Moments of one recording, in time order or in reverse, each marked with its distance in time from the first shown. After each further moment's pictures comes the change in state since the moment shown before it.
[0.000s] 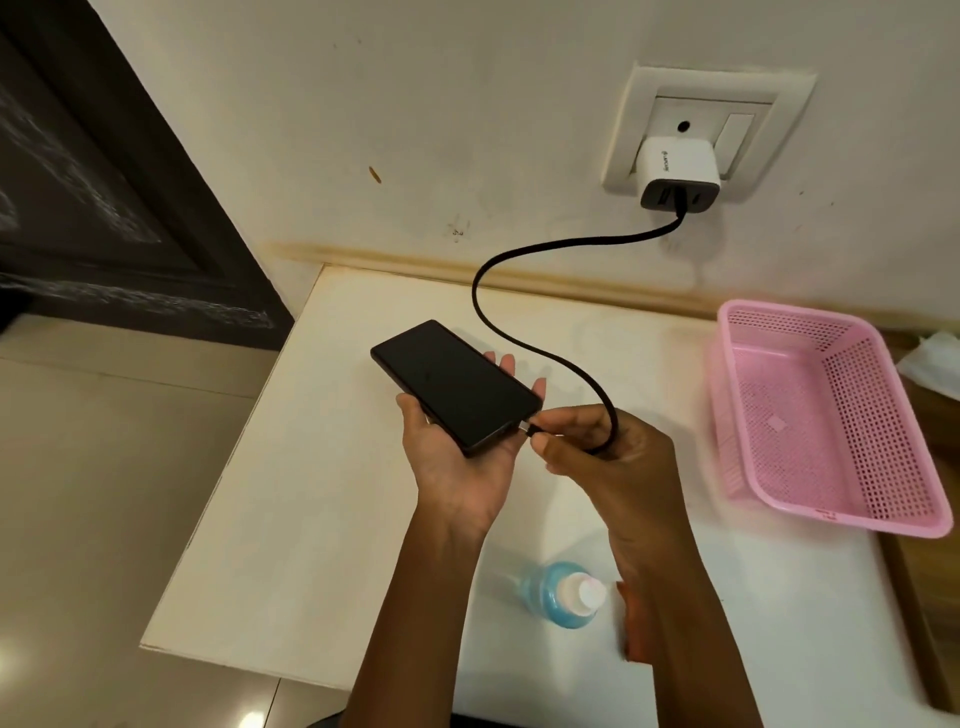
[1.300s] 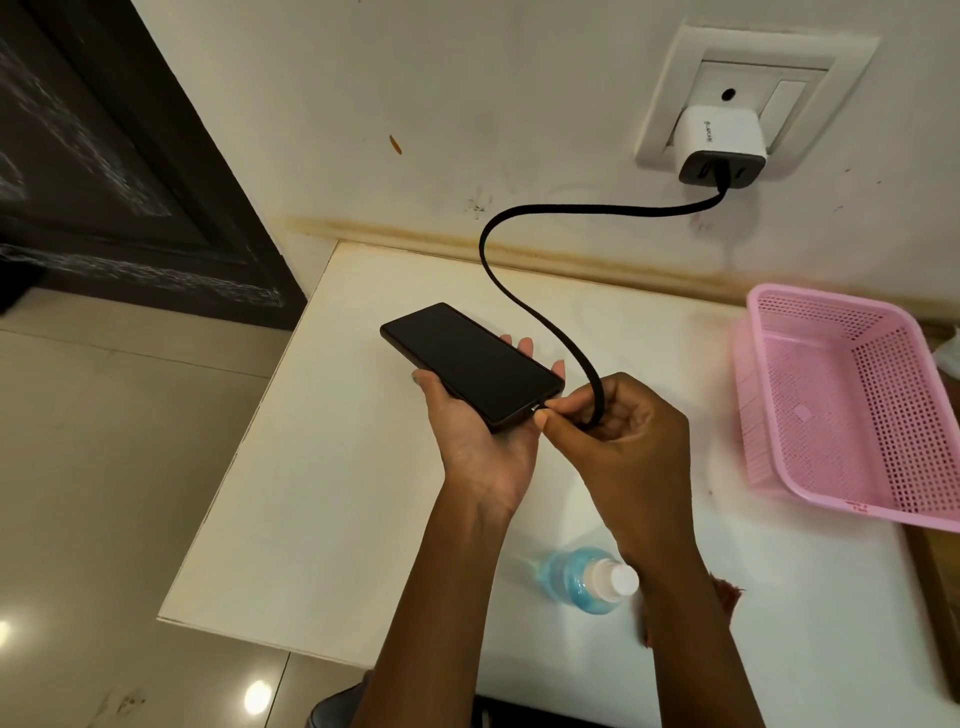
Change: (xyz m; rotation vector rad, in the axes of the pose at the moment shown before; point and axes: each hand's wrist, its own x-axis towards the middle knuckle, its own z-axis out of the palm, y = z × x) left_hand -0.008 0.000 0.012 0.023 0.082 0.035; right_hand -0.003 0.000 0.017 -0.255 0.088 -0.247
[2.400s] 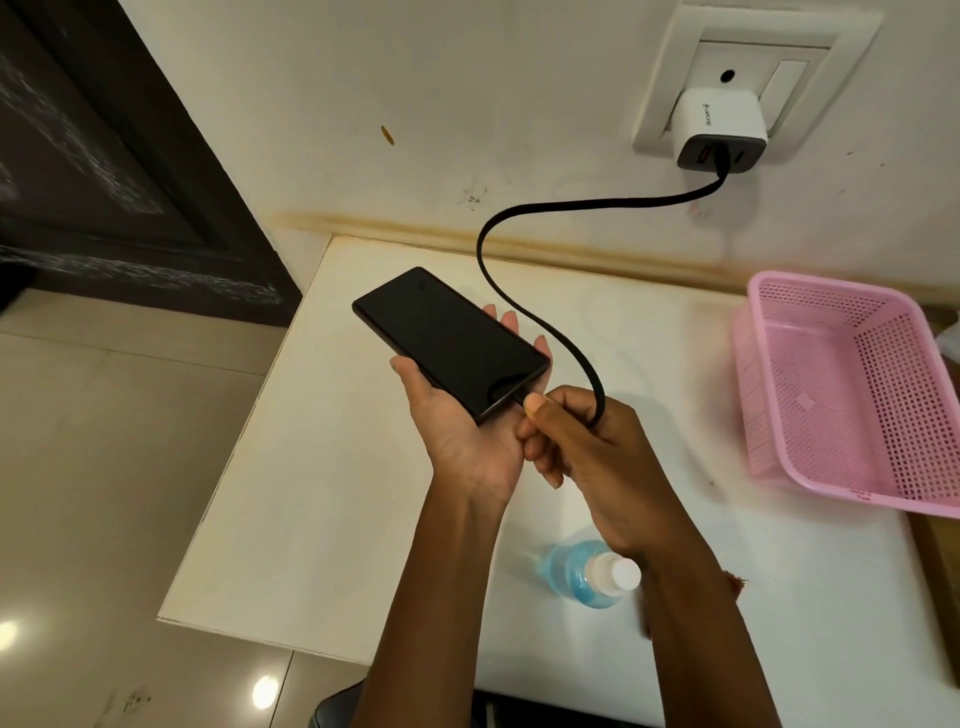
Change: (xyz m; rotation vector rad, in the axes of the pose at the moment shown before) left_hand -0.003 0.006 0.000 0.028 -0.111 0.031; right_hand 0.000 -0.005 0.004 0.260 -0.357 0.278
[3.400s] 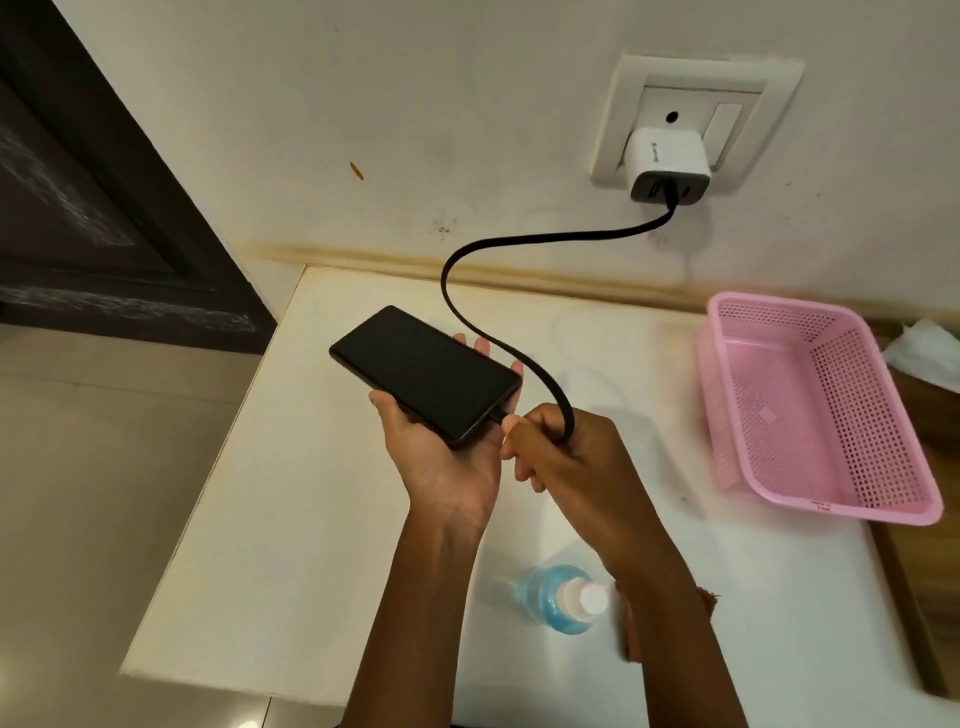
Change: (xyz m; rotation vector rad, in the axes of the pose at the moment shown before) left_hand 0.004 -0.003 -0.006 0.008 0.025 0.052; right_hand 0.002 -0.006 -0.004 -0.265 0.109 -0.006
